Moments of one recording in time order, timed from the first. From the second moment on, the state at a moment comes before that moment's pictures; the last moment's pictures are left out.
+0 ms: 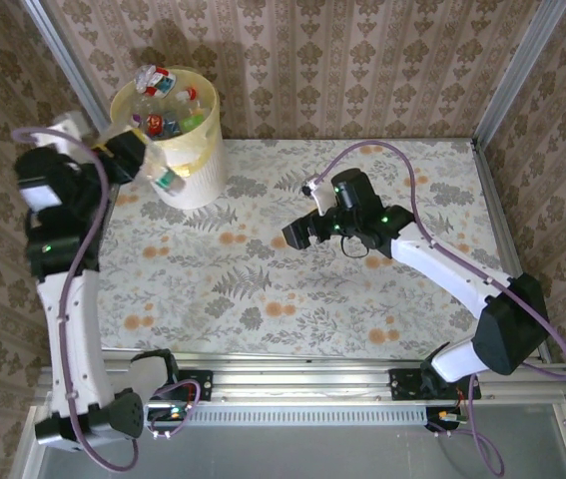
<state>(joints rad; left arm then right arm) 0.15 1.02 1.46 -0.51 0.42 -0.44 0.57 1.46 1.19 -0.38 -0.29 0.11</state>
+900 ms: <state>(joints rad) 0.17 1.94 2.44 -0.60 0.41 -0.28 0.52 1.41 1.13 -0.39 -0.26 0.10</state>
